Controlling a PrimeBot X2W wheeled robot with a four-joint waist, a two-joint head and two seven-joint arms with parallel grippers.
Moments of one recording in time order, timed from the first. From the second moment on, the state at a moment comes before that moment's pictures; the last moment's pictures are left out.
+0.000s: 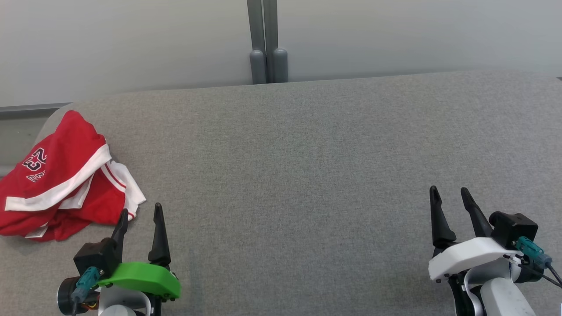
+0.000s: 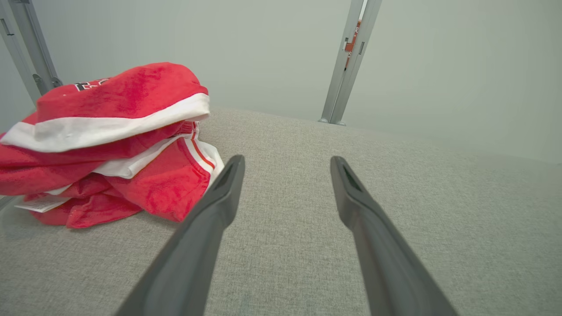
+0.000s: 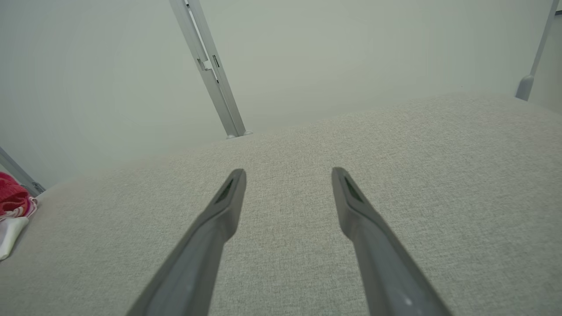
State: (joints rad) left arm -0.11 0.04 -0.01 0.34 -0.28 -0.06 -0.22; right arm -0.11 -0.06 -0.02 0.30 0.28 0.13 -0.22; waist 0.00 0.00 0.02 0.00
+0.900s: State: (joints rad) left arm -0.11 0.05 -0.01 0.35 -0.14 -0.05 -0.26; right arm -0.11 -0.05 -0.04 0.33 0.12 0.13 -0.26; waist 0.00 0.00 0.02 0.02
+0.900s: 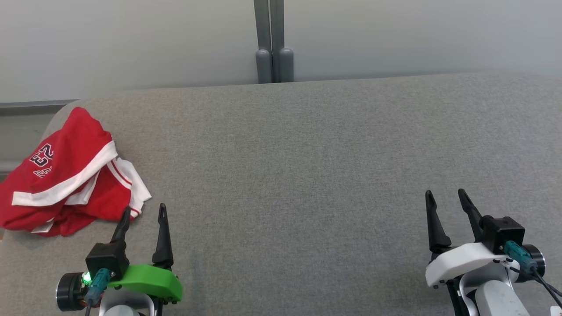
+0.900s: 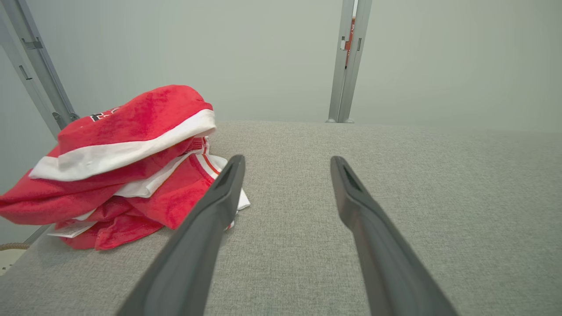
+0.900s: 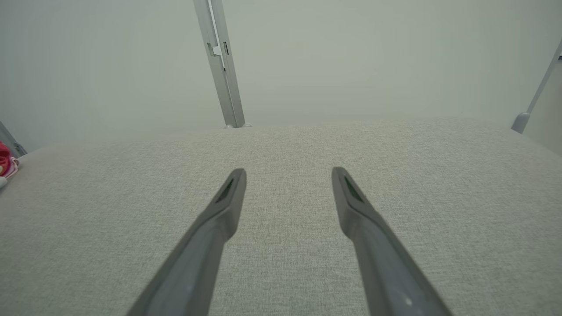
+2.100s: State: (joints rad) left arm -0.09 0.05 0.05 0.37 -0.16 -0.03 -0.26; right arm -0.13 -0.05 0.08 0.34 0.13 0.13 -0.26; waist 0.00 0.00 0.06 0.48
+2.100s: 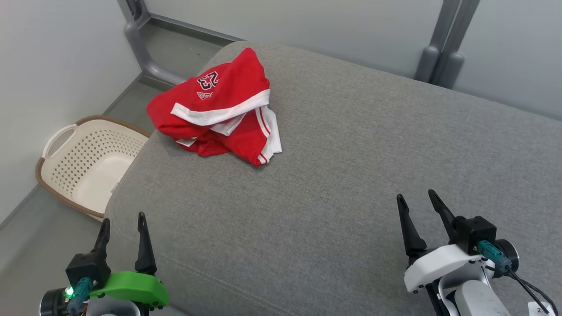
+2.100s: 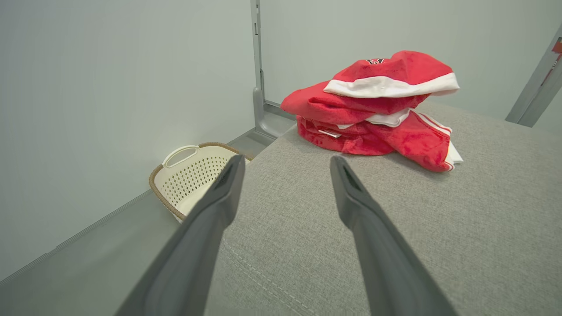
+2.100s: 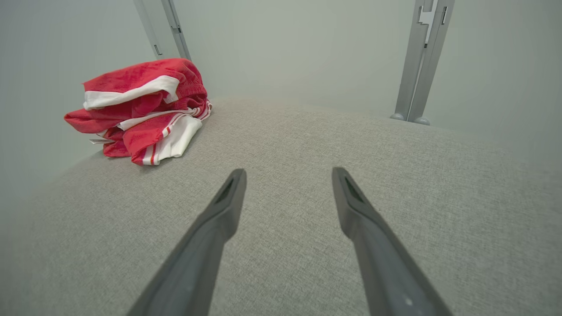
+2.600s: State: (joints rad) left arm -0.19 0.05 0.06 0.44 -0.27 -0.05 -0.26; right arm -0.19 -0.12 0.11 0.33 0.14 0.13 -0.26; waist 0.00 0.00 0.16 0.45
